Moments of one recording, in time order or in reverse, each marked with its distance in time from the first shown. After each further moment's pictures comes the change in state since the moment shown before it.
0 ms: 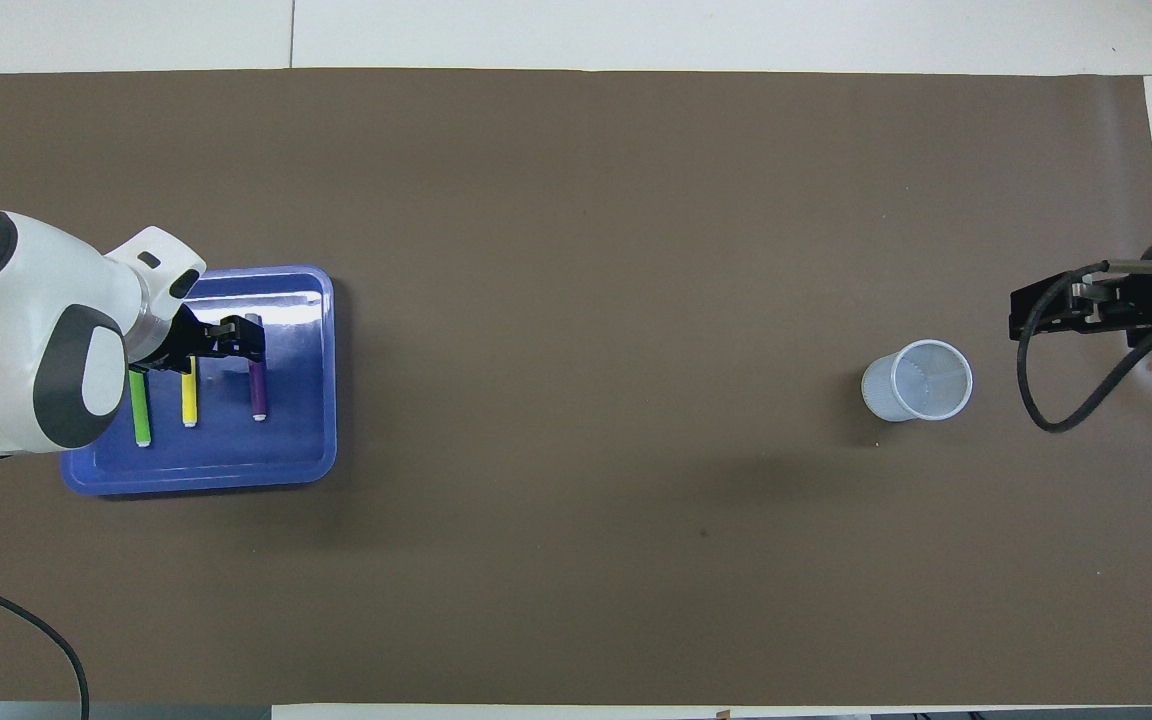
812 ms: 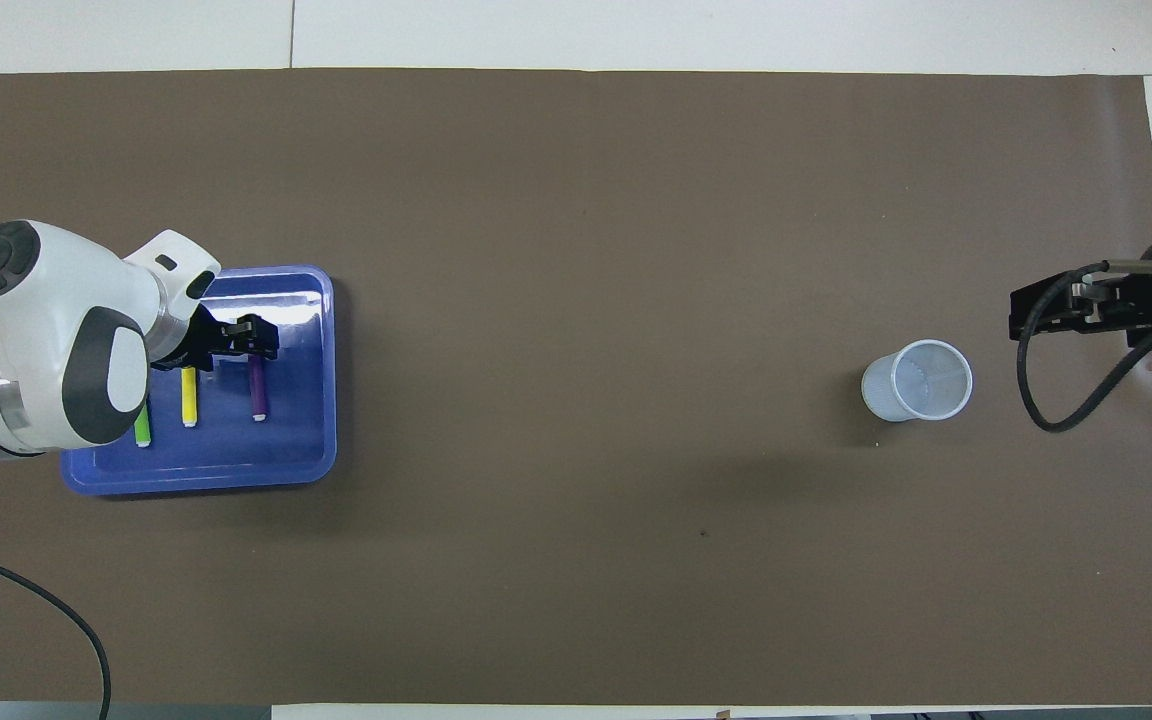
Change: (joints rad) left arm -0.004 0.051 -0.003 -0.011 -0.035 0.074 0.016; right arm 0.000 0.000 0.000 0.000 0.000 0.000 0.000
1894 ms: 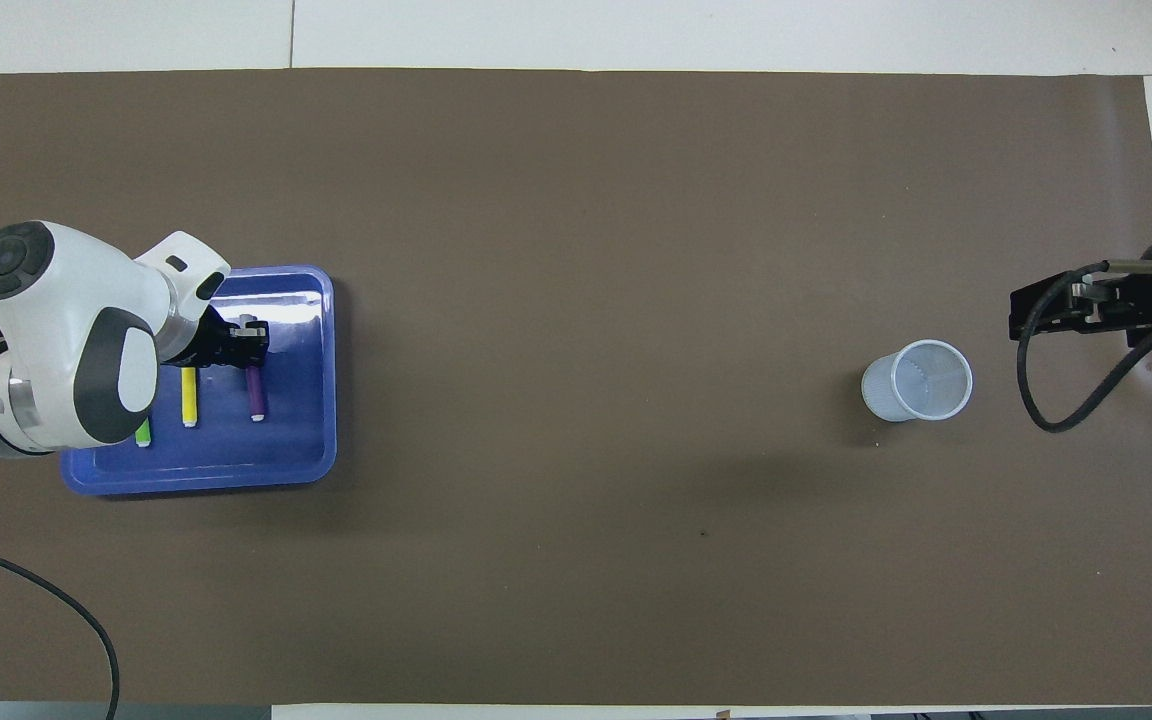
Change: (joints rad) left arm -0.008 0.005 0.000 0.000 -0.001 0.003 0.001; right arm 0.000 0.000 0.000 0.000 0.000 0.000 0.000
